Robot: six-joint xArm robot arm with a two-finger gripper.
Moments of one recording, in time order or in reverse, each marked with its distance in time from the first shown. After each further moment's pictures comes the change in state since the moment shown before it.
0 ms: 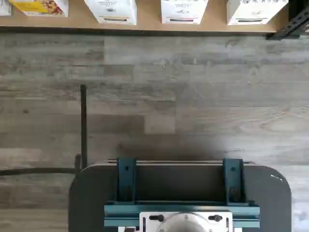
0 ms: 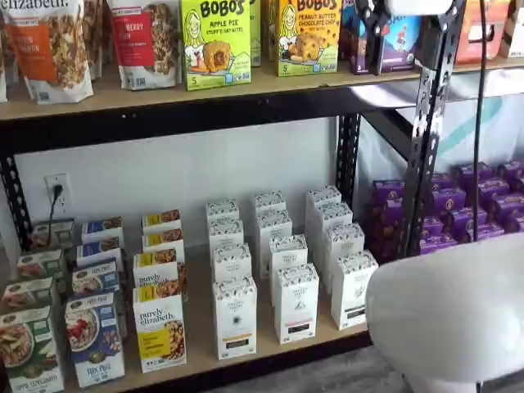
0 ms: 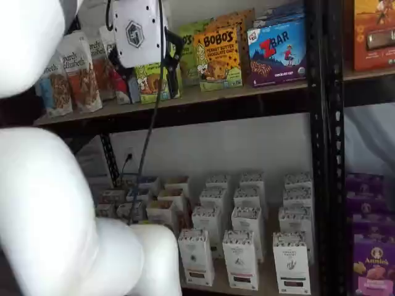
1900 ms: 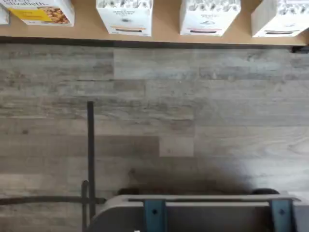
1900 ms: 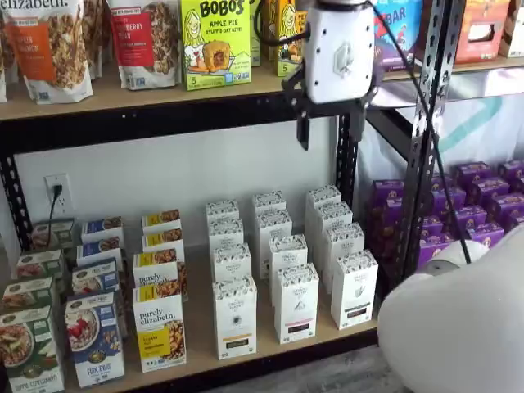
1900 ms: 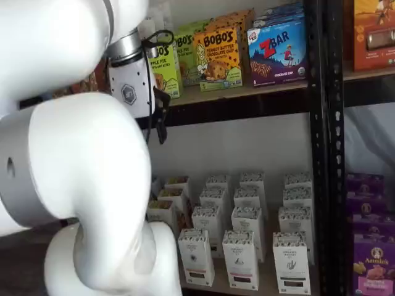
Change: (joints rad) arm 0.356 0.053 0.314 -0.043 -0.383 0.344
